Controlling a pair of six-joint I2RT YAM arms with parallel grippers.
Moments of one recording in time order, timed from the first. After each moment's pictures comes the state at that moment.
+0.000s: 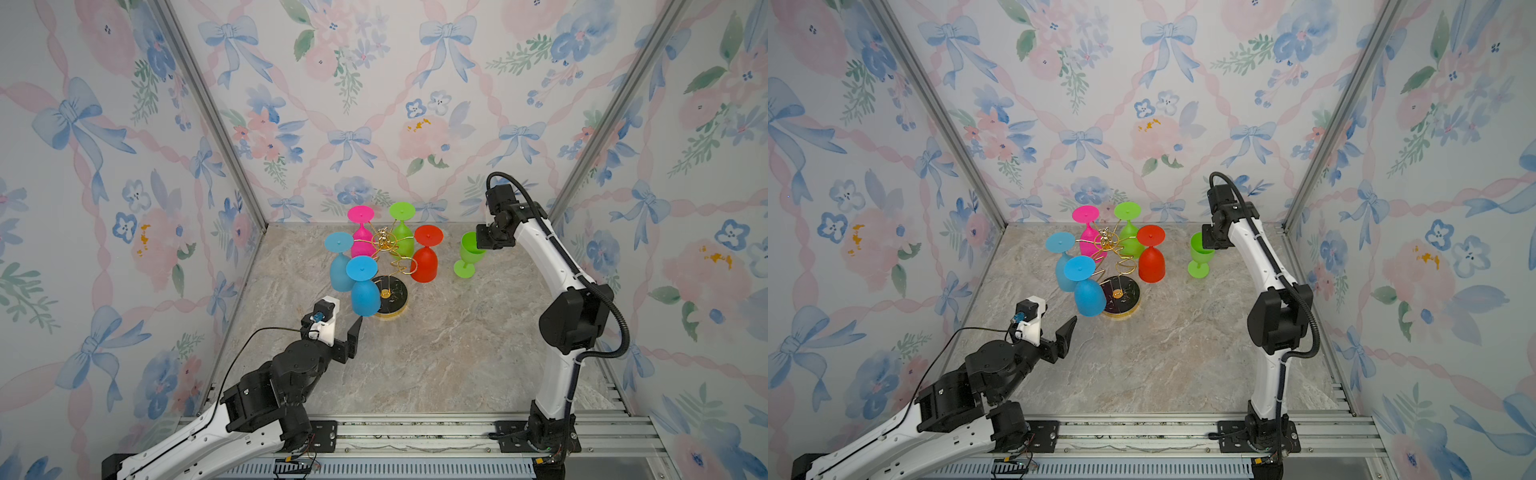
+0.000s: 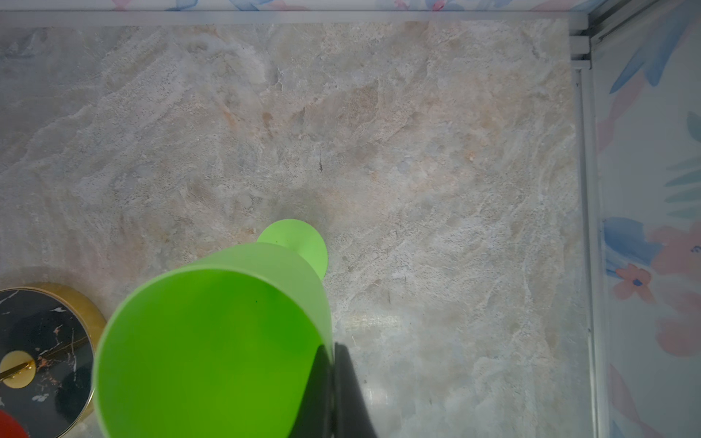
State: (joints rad) left arm -1.01 0.45 0.65 -0.47 -0.67 -0.17; right arm 0.22 2.05 2.09 -1.13 0.15 0.18
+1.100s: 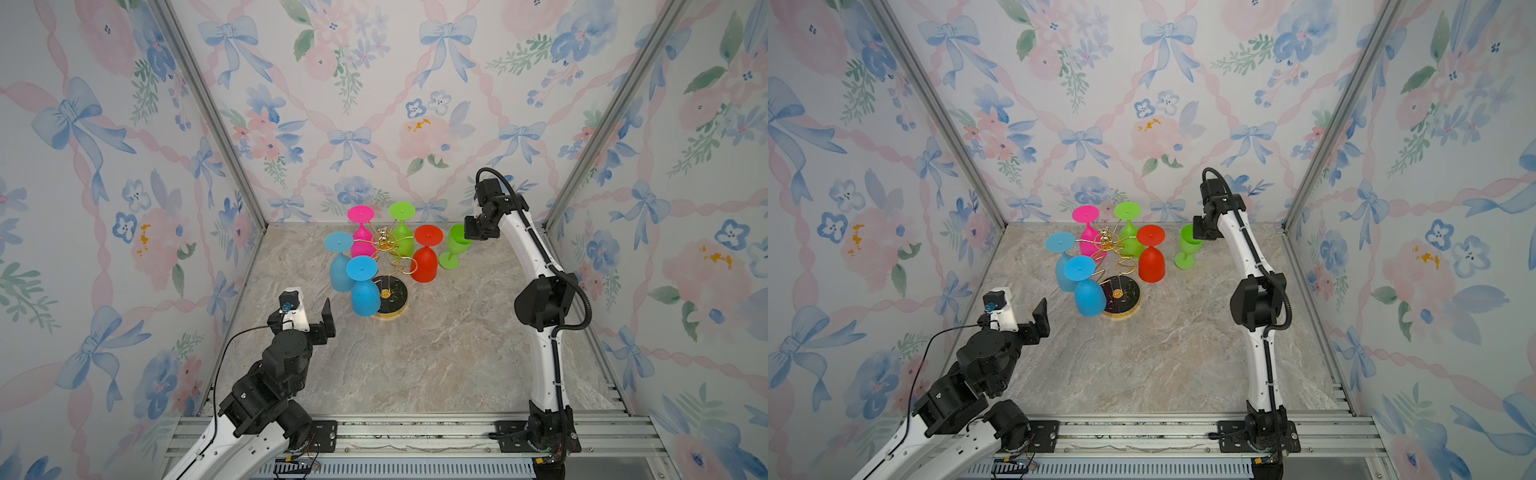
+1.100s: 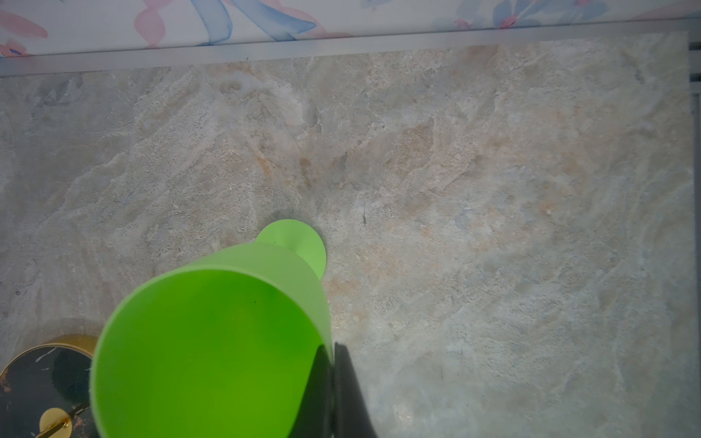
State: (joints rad) left arm -0.63 0.43 0.62 -0.44 -0.68 -0.22; right arm 0.21 2.36 2.52 -1.23 0.06 0.20
